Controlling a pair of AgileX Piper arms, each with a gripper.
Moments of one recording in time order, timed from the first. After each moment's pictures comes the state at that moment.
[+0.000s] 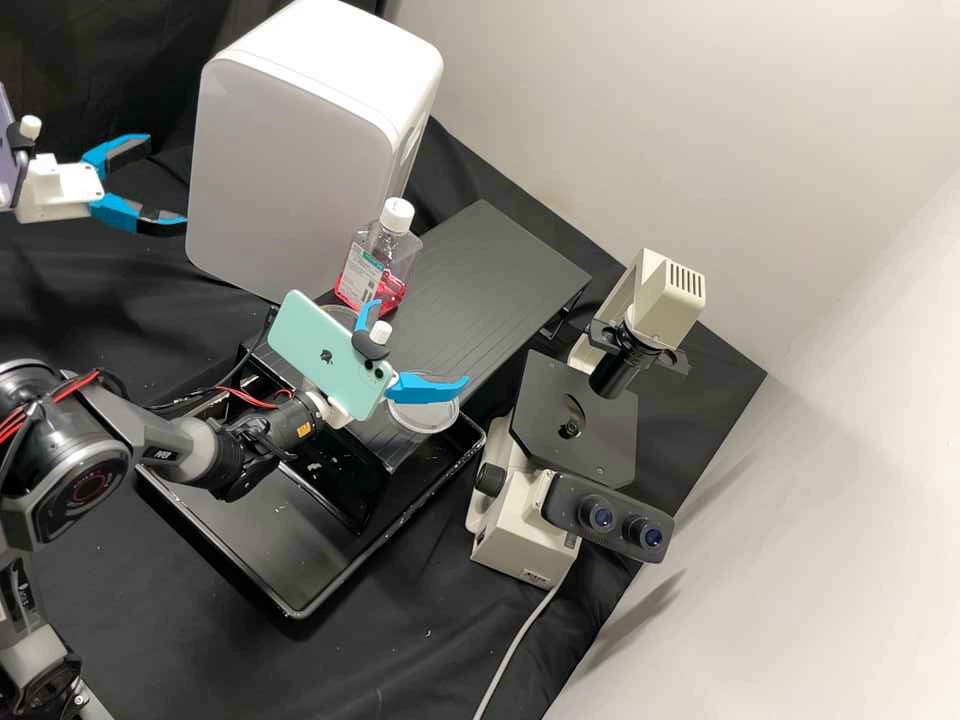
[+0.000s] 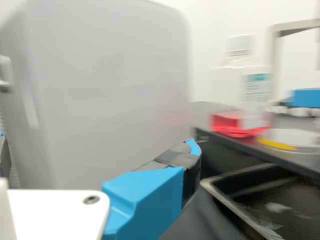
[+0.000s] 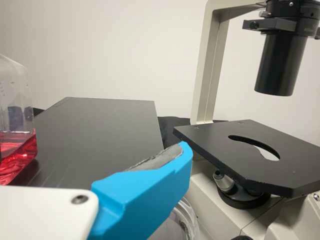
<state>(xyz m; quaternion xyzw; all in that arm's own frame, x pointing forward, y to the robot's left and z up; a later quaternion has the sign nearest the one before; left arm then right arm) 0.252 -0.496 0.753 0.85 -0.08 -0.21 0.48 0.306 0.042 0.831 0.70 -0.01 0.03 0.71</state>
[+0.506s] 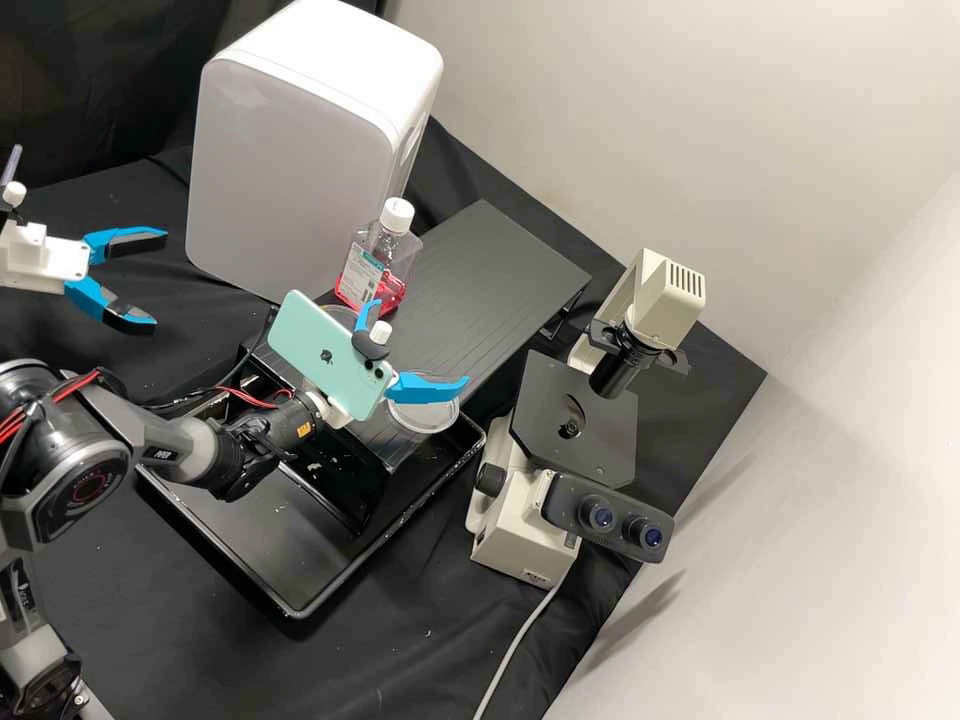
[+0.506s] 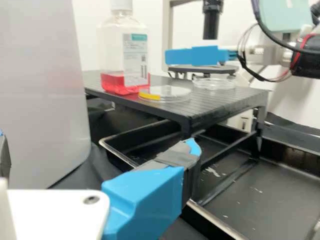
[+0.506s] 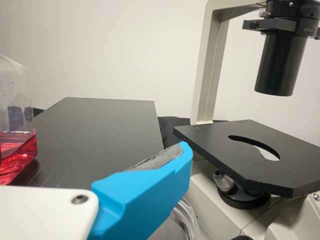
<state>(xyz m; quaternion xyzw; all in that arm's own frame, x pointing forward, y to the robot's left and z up) 0.213 -0.502 0.708 0.81 -0.06 -0.36 0.46 0.306 0.042 0.831 0.70 -0.01 0.03 0.71</state>
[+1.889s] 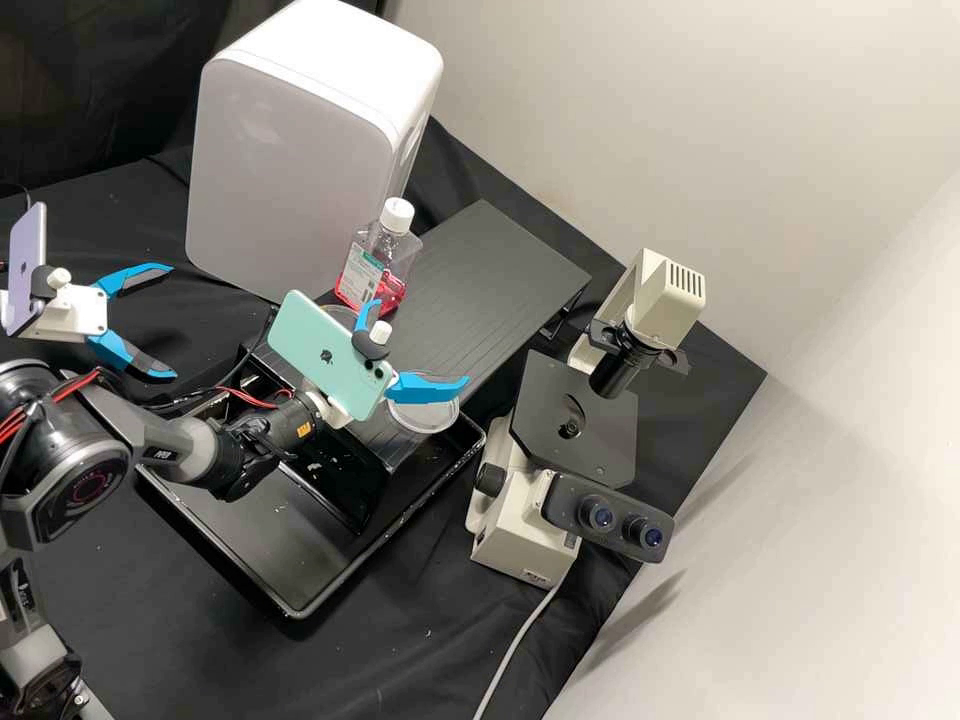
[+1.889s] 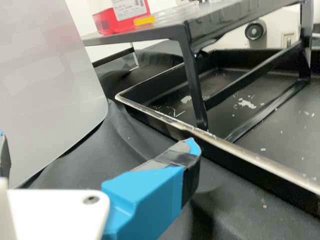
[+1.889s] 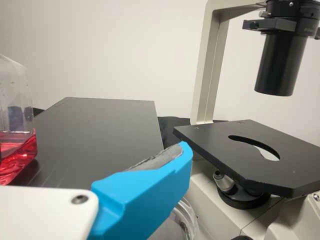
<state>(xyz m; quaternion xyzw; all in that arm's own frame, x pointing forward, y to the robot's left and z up) 0.202 -0.506 0.647 0.89 -0.01 -0.30 0.34 0.306 0.042 0.831 0.70 -0.01 0.03 0.71</state>
